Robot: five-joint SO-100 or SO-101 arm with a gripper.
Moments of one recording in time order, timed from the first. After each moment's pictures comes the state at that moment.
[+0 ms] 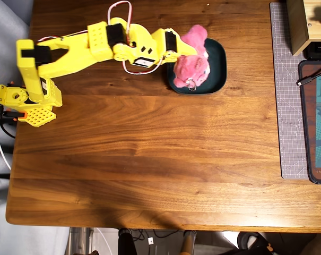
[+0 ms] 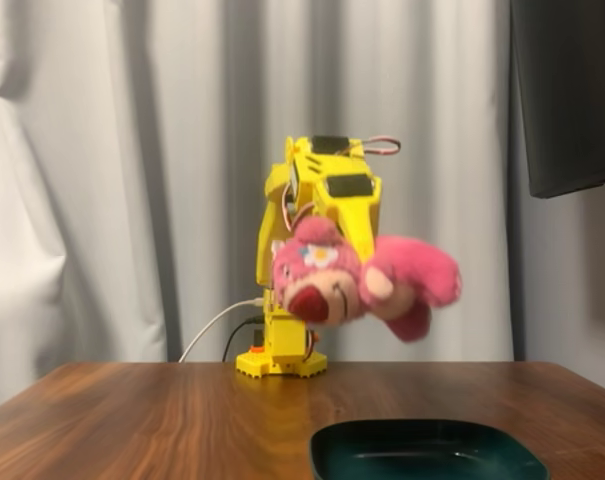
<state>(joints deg) 9.4 69.9 66.0 44.1 0.5</state>
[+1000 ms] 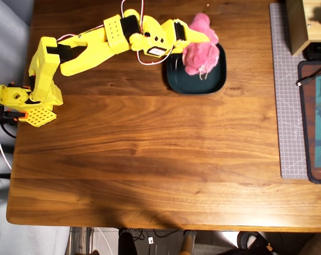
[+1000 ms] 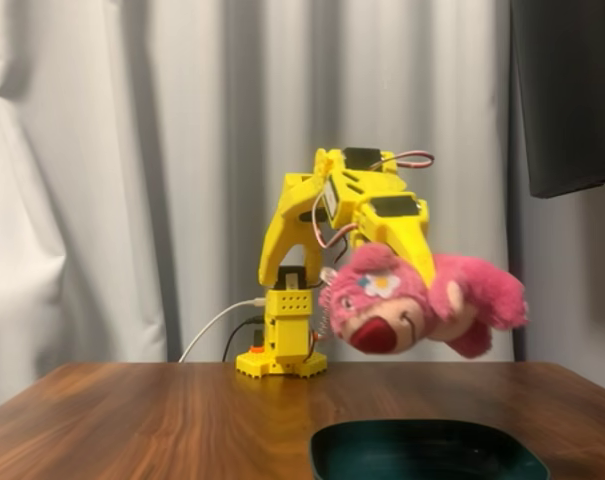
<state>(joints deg) 13.2 58.5 50.0 51.6 0.5</state>
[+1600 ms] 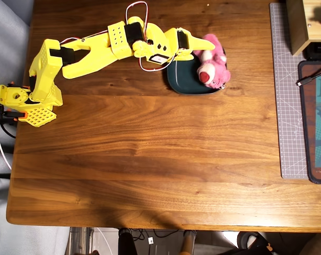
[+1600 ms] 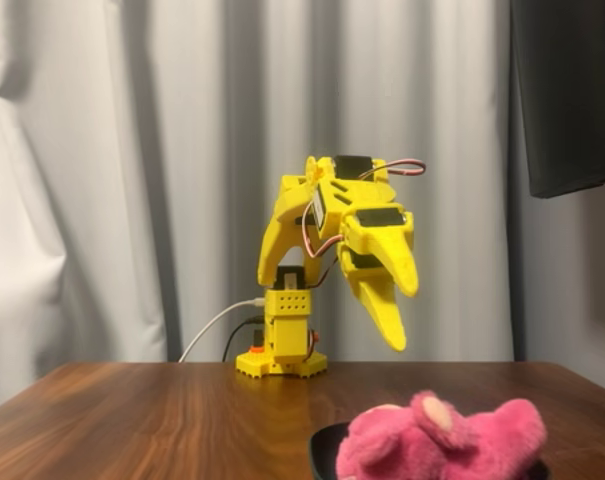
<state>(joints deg) 11.5 56.3 48.9 51.6 0.5</state>
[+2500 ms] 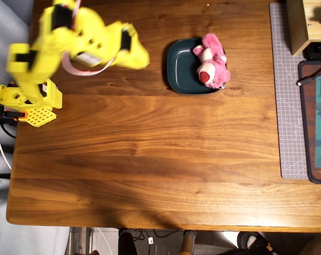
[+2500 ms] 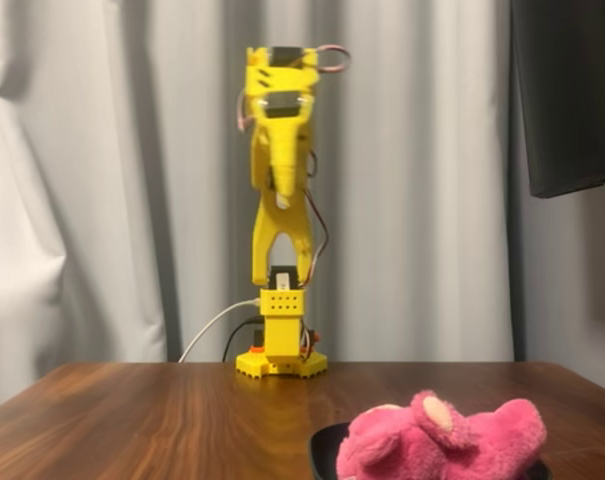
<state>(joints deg) -2.4 100.1 54.3 99.8 0.5</state>
